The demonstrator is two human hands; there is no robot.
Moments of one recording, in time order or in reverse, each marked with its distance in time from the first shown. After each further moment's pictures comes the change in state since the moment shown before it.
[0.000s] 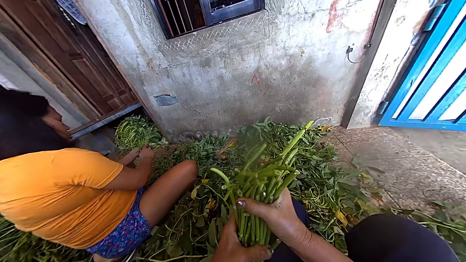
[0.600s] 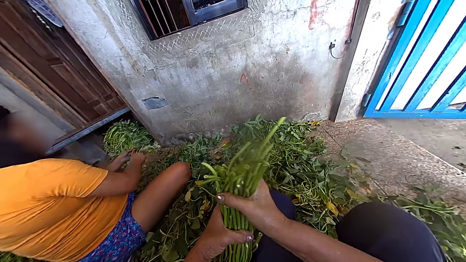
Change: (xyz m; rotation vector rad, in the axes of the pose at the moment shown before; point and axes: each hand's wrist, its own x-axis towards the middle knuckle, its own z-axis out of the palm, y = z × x) left_hand 0.032 0.006 -0.021 -0.068 -0.157 -0.067; right_hand 0.011 0.005 0.010 -0.022 -0.024 0.114
